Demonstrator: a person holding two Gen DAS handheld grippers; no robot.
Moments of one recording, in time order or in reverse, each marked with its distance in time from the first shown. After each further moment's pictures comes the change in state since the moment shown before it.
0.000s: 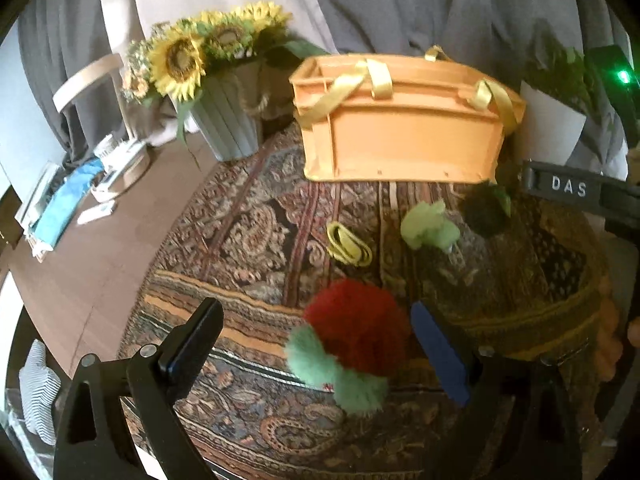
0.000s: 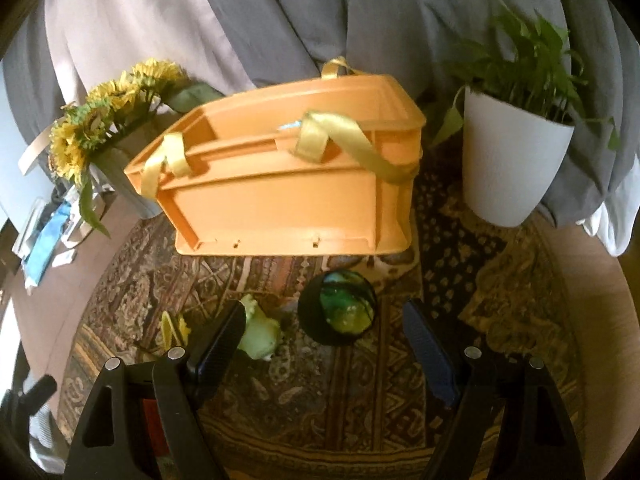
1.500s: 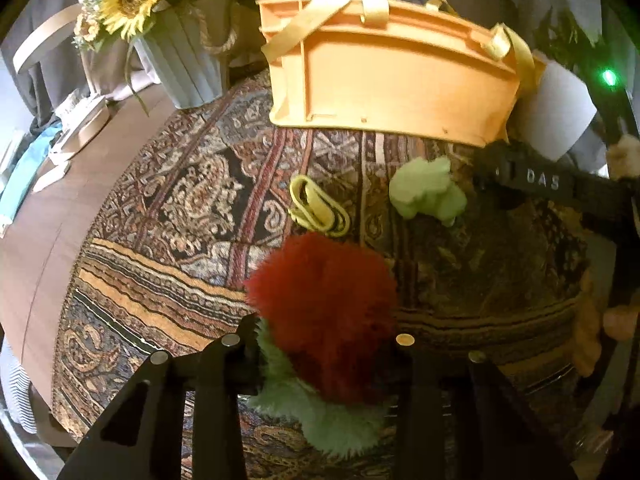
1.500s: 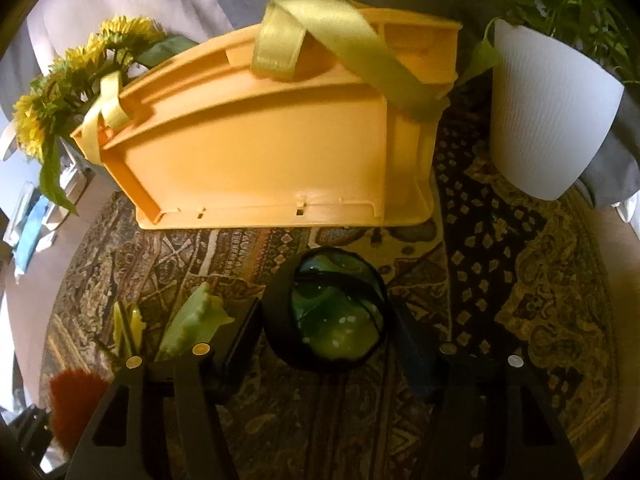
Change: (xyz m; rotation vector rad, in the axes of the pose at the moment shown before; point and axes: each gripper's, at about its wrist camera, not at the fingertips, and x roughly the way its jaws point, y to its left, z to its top) left arm 0.062 -0.013 0.003 -0.038 0.128 -0.093; right arm 0.069 -0.010 -0.004 0.004 0.104 0.017
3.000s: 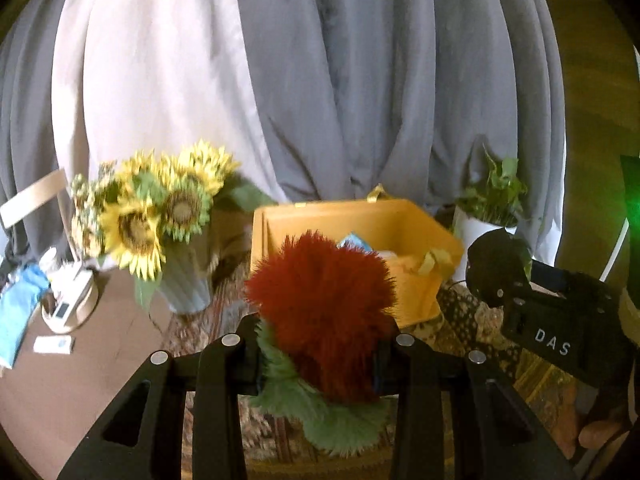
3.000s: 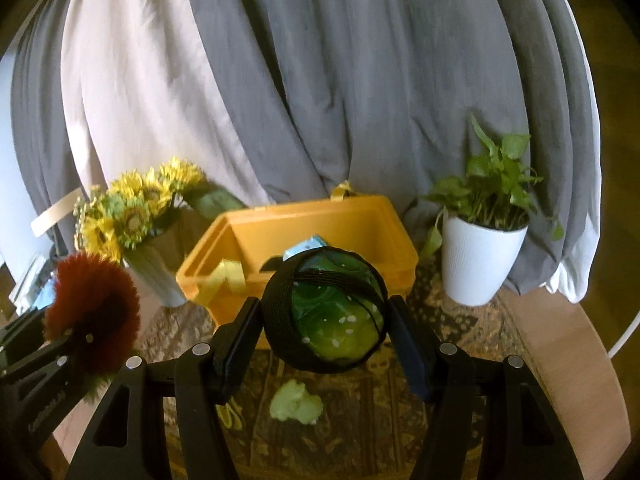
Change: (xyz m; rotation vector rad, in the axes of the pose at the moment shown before) left arm -0.132 0.033 0.105 0.167 -0.479 -0.196; right arm -0.166 0.067 0.026 0.040 -0.410 -0.101
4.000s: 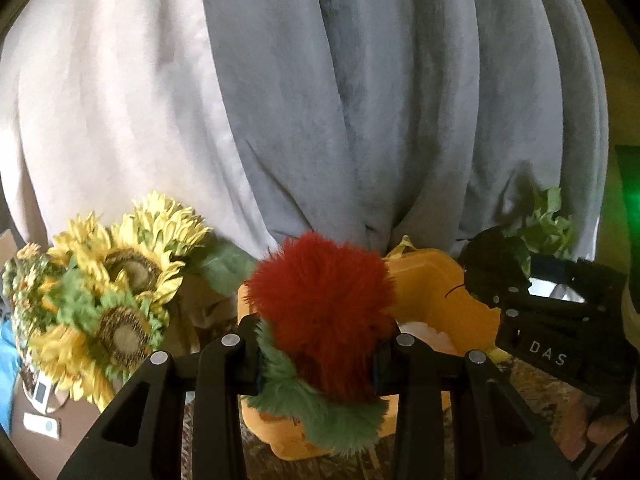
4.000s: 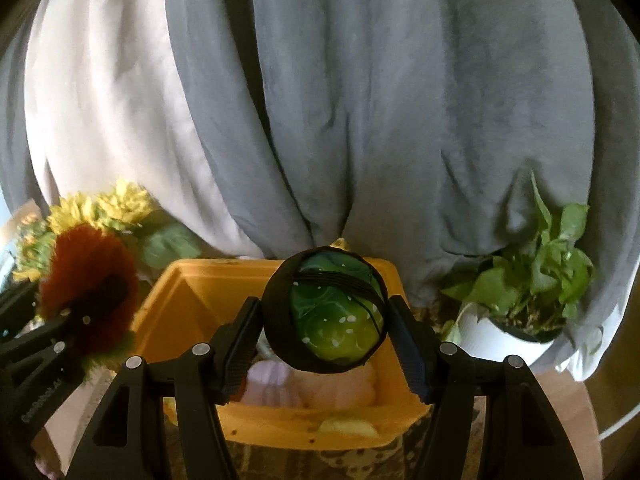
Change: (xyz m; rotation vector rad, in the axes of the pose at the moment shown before) left arm 0.131 0.014 0.090 0.060 -0.008 -0.024; right arm 0.124 -0.009 0.090 -0.087 0.025 -0.063
